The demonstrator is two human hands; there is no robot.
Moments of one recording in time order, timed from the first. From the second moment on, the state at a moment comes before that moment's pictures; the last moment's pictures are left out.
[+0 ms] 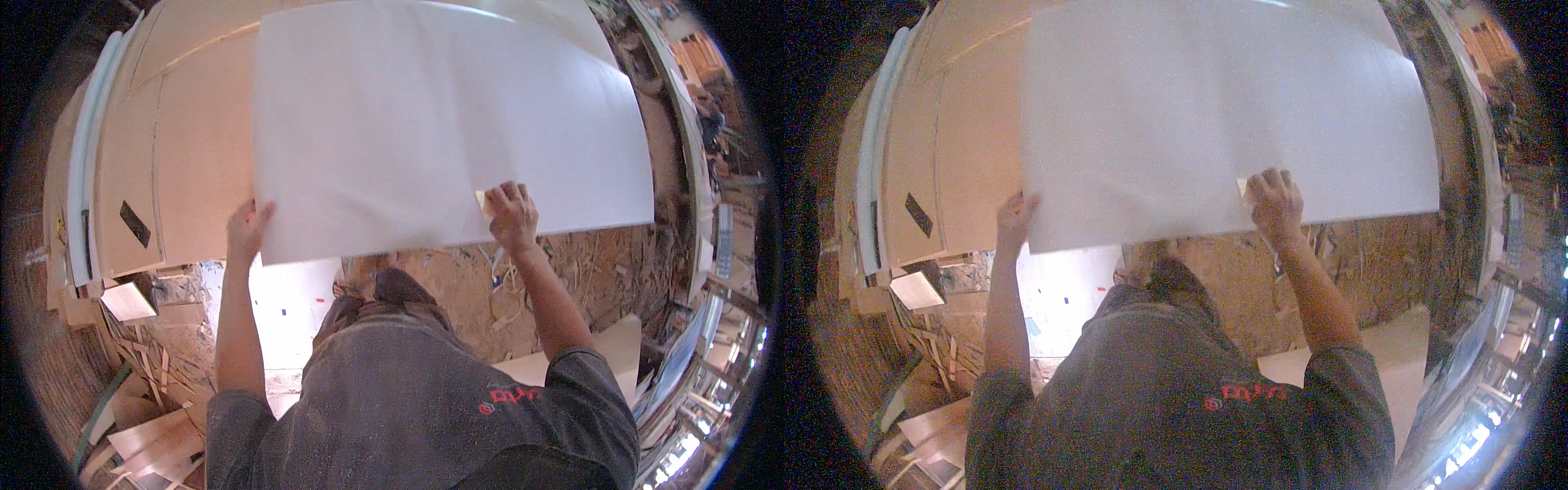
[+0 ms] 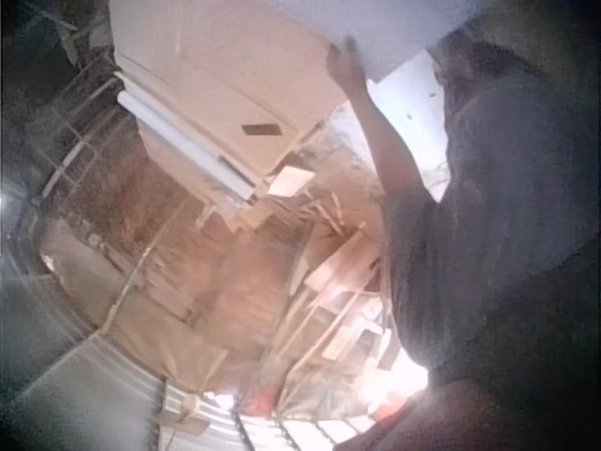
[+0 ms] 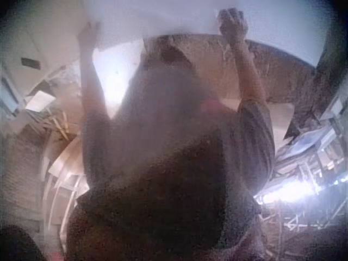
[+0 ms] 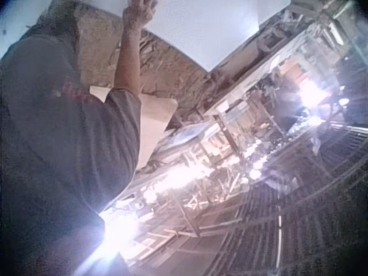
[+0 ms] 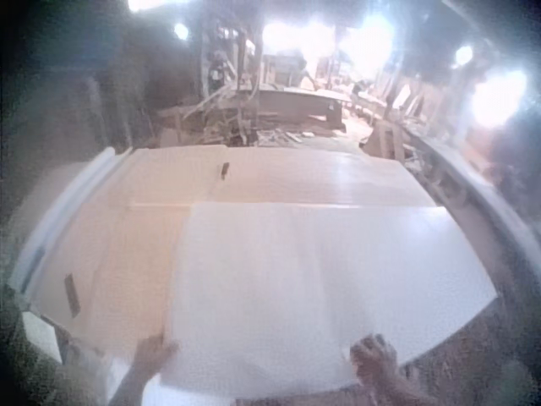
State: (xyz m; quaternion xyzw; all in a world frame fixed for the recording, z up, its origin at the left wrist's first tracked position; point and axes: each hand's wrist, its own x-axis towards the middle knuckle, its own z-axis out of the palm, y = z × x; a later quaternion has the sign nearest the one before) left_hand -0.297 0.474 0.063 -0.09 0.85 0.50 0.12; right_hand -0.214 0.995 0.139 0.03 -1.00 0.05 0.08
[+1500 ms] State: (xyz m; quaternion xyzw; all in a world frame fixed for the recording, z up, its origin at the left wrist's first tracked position) left_hand -0.289 0.463 0.044 -0.12 0.76 0.63 0.13; right_hand -0.083 0.935 0.127 0.06 -0.99 0.11 -0.07
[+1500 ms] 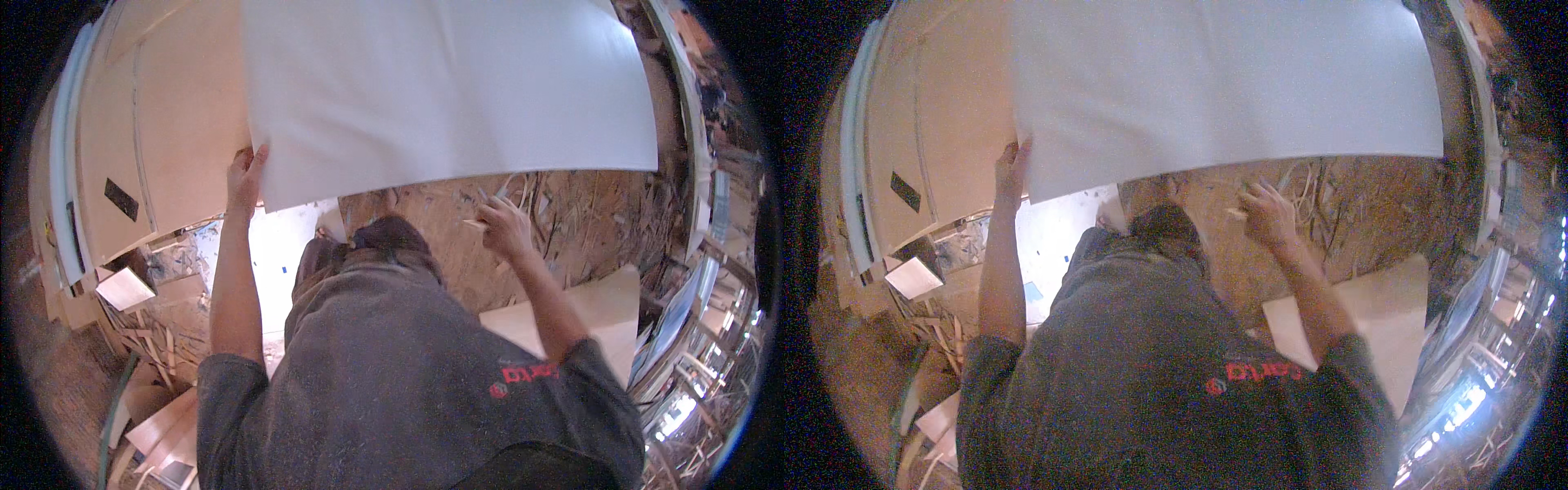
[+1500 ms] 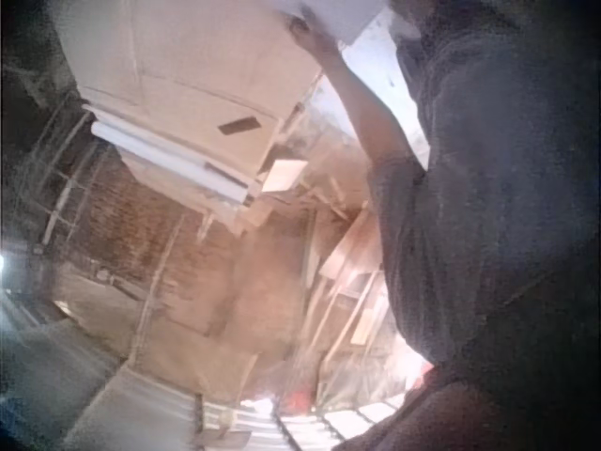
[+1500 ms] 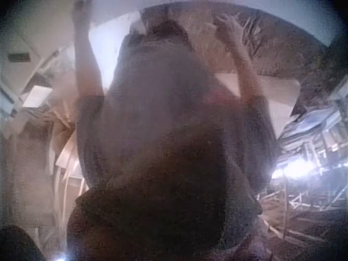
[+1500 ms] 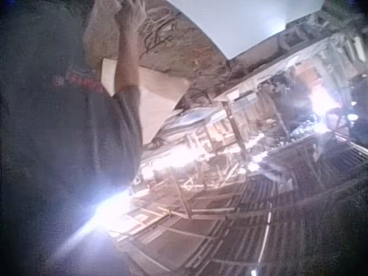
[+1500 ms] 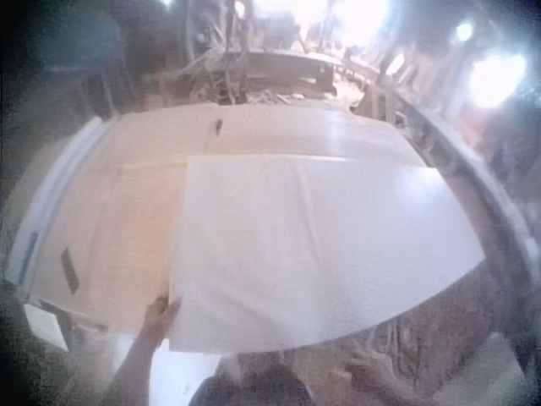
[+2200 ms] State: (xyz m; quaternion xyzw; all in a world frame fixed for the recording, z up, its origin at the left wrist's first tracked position) left_hand -0.282 0.460 0.076 -0.17 0.78 0.58 0.16; right_hand -0.502 1.011 0.109 0.03 -0.99 -0.02 0.12
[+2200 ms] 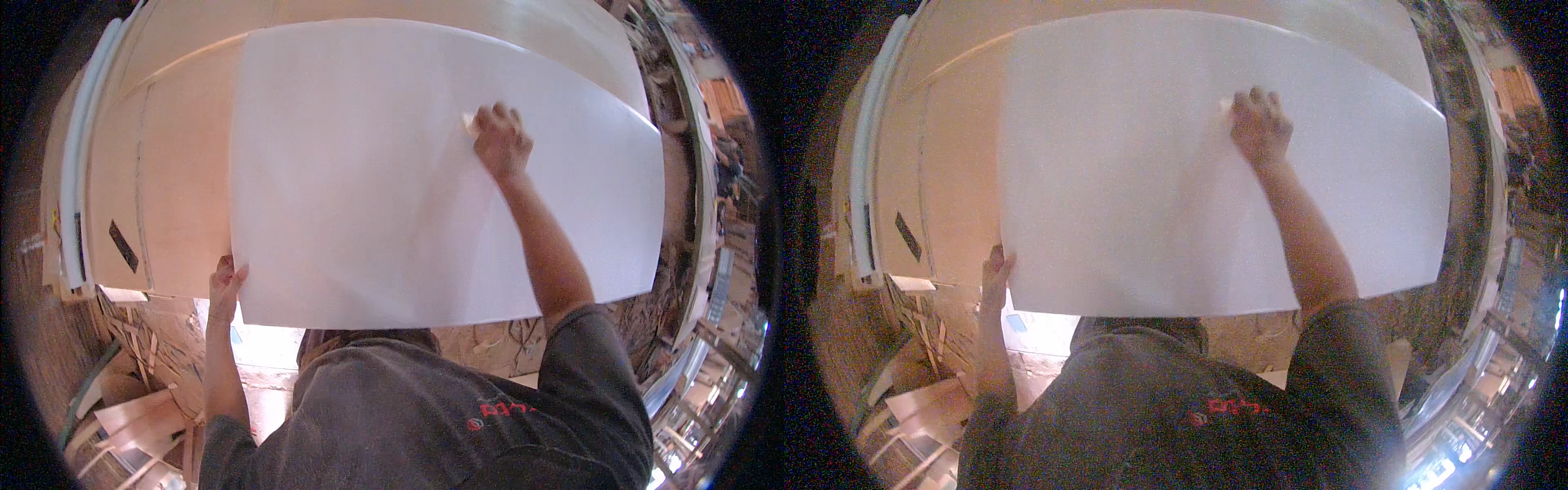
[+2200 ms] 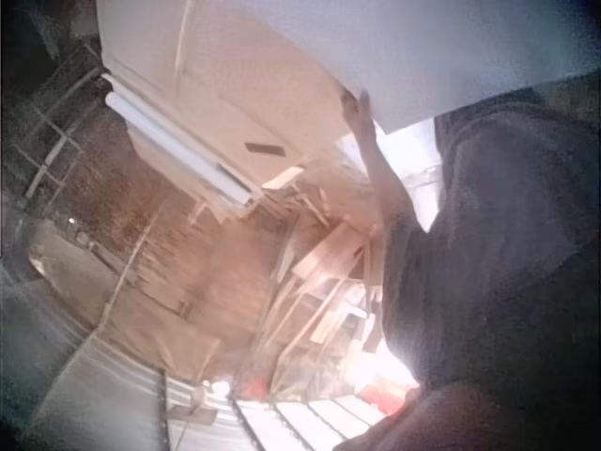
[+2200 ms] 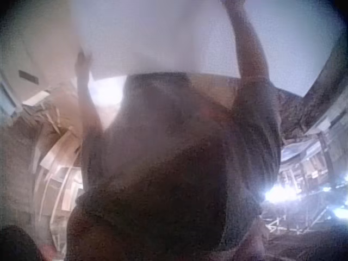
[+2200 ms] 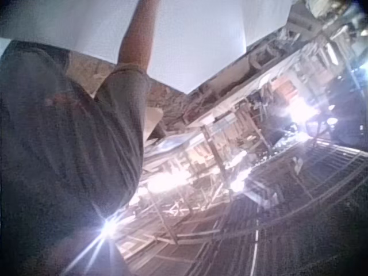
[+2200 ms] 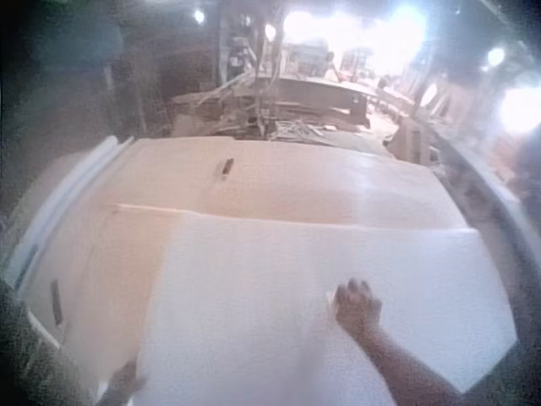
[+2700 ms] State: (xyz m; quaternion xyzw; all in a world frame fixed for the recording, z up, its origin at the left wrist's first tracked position) left_hand -0.277 0.451 0.072 -0.21 0.75 0.60 0.18; right_hand -0.673 1.041 0.096 0.06 -0.98 0.02 0.17
